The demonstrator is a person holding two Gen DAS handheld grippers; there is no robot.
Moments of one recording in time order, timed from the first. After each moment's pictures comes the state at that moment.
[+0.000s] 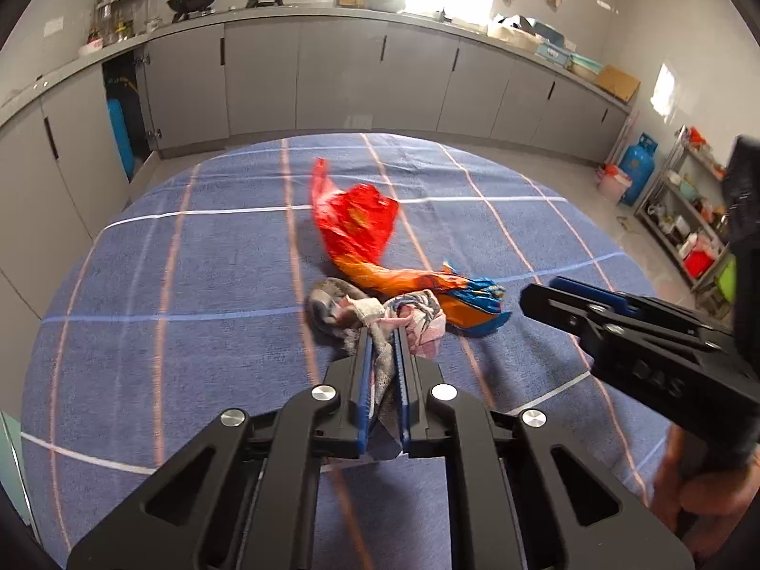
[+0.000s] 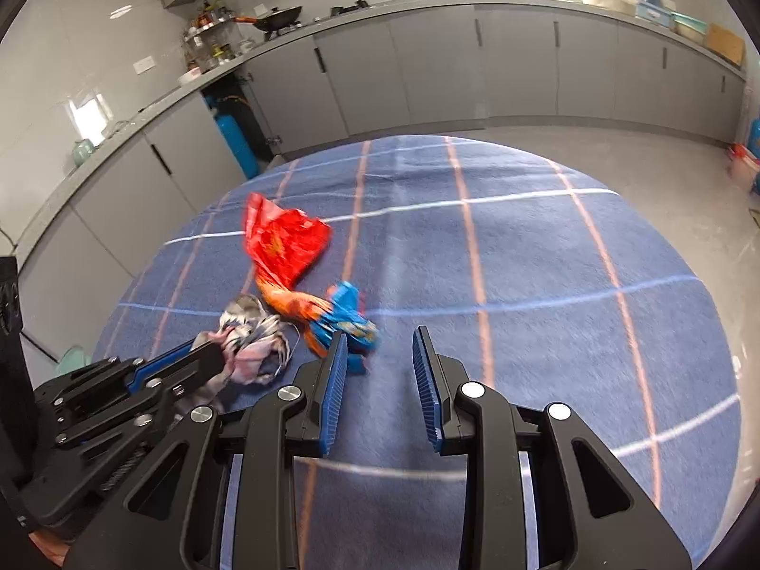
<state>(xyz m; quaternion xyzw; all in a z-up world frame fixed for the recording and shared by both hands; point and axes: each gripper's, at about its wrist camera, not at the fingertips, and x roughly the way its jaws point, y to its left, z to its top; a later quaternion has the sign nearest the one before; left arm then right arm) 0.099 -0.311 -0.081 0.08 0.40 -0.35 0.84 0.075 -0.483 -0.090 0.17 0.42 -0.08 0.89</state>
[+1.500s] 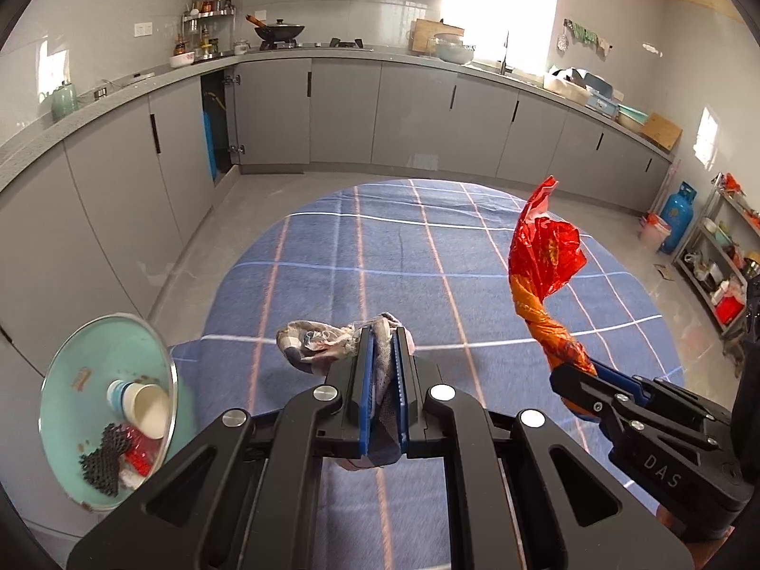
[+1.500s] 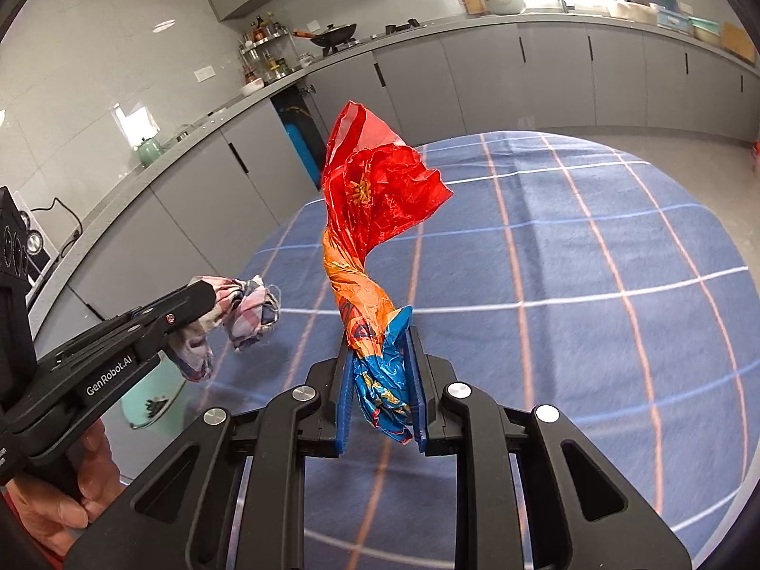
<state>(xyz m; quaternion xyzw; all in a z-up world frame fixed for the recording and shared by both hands) 0.035 -0.156 -0.016 0.05 0.36 -0.27 0.89 -0.016 -0.340 -0.043 0.19 0.38 -0.03 0.90</state>
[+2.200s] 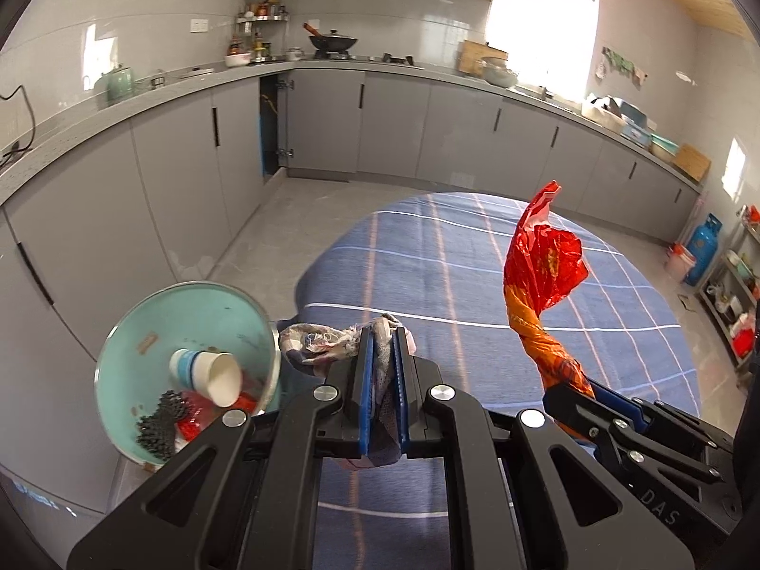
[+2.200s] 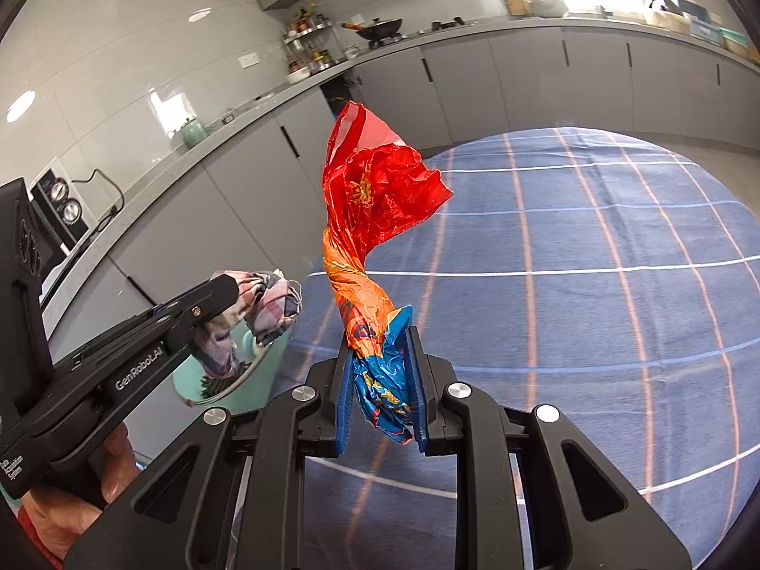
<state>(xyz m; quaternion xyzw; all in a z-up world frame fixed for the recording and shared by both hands) 0.018 -0.068 -0.010 0.02 0.34 -0.21 0.92 -0.019 -0.251 -0.035 0.18 0.38 0.03 0.91</state>
